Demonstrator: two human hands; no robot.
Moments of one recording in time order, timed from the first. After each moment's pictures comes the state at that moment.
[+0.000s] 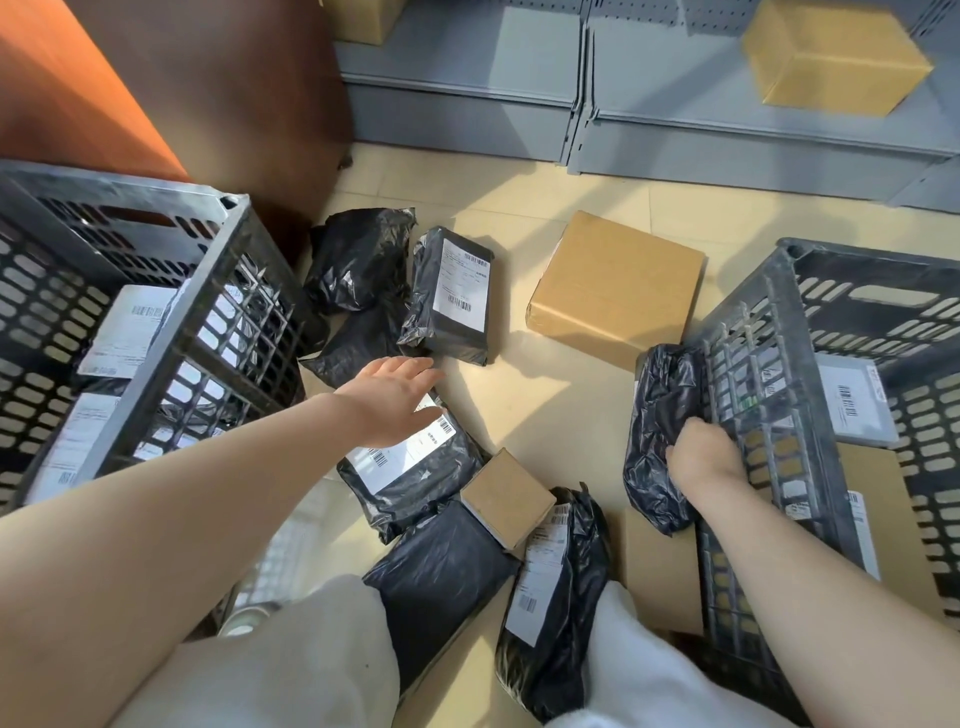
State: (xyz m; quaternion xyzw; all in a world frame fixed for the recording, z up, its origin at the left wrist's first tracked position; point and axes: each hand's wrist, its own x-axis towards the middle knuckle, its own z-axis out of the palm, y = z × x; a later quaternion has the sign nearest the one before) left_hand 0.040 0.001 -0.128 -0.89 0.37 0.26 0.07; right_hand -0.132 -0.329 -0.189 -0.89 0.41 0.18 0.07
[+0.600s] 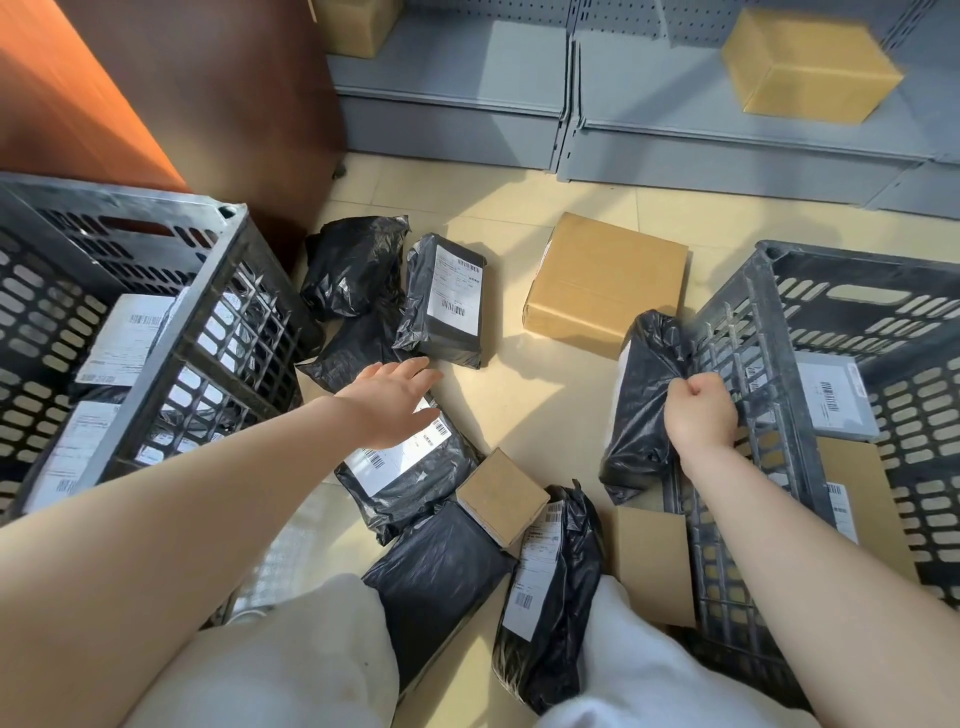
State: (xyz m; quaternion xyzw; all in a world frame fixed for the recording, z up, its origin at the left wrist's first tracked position) left_hand 0.036 -0.003 -0.122 -0.89 0.35 0.27 0.06; right_hand -0.114 -0.316 -0.143 -0.77 0.50 -0.10 0.38
